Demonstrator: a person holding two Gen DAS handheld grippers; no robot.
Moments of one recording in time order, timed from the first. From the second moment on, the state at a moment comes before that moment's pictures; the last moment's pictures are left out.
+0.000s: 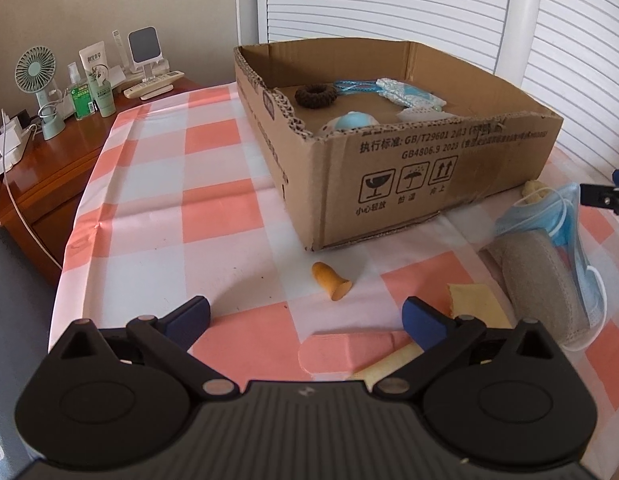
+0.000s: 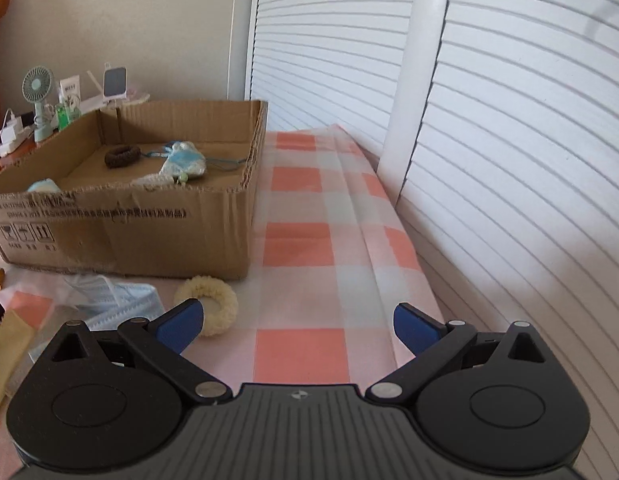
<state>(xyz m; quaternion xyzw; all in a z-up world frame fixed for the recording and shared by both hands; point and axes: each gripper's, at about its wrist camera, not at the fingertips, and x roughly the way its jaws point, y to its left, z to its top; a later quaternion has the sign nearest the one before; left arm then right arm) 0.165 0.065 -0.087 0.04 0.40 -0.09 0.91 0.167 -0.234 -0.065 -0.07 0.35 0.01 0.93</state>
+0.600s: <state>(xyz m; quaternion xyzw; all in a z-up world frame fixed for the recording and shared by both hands) 0.159 0.071 -0.089 0.04 0.38 -0.12 0.91 0.180 -0.198 -0.085 -0.09 0.34 0.08 0.93</state>
